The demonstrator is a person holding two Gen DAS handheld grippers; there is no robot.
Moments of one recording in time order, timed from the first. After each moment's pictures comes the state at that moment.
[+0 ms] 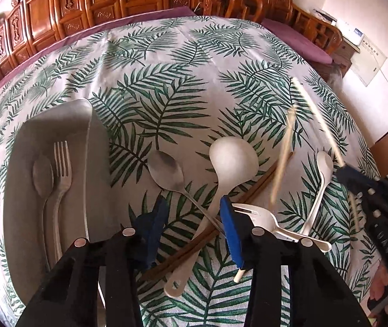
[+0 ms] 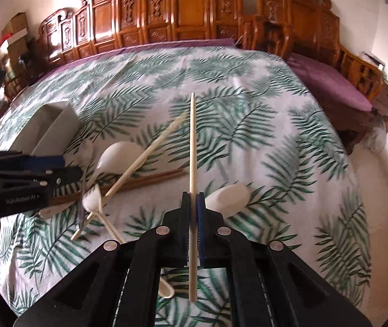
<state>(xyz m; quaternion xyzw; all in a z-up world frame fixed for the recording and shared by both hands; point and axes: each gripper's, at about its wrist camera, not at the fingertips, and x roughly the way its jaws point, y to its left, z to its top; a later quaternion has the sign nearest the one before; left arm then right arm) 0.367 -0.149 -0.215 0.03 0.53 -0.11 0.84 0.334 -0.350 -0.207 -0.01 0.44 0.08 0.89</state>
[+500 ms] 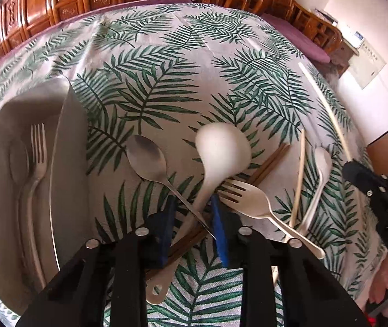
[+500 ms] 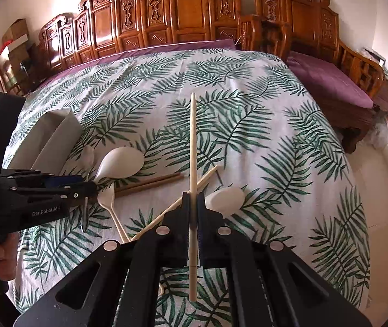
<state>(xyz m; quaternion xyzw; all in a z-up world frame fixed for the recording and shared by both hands) 0.371 -0.152 -0.233 -0.01 0.55 -0.13 0.82 0.334 -0.352 -0.206 0.00 0.45 0.10 0.89</state>
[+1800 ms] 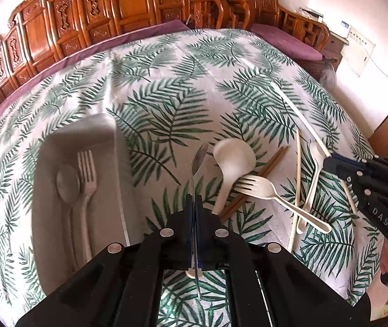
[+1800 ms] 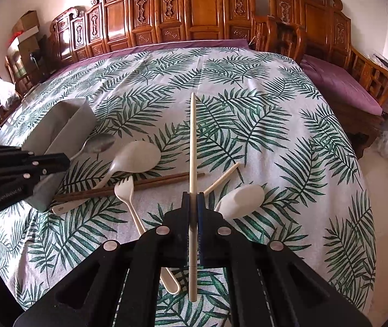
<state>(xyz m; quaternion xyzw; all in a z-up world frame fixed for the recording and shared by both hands) 0.342 -0.132 -0.185 0.07 0.49 -0.12 0.86 0.328 -0.331 -0.206 -0.02 0.45 0.13 0.88</state>
